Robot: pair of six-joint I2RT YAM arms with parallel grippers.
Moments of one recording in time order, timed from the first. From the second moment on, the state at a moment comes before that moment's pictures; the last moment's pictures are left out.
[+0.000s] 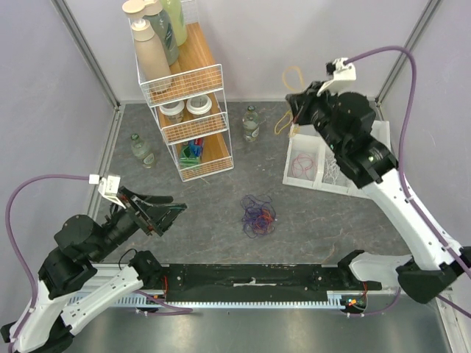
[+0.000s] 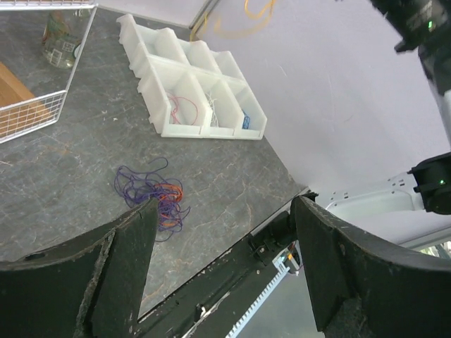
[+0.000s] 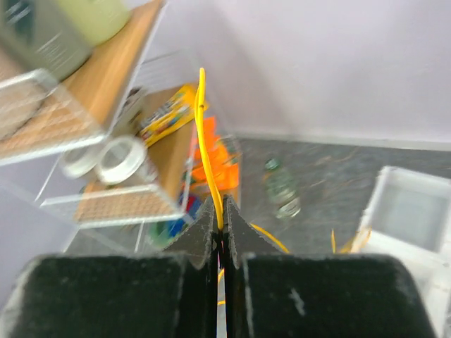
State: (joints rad) left arm -0.82 0.29 0.94 -0.65 -0.07 -0.66; right arm 0.62 1.19 1.45 -0.27 0.18 0.34
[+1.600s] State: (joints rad) left arm -0.82 0.06 0.84 -0.78 -0.04 -0.76; right arm 0.19 1.84 1.87 -0.24 0.29 0.31
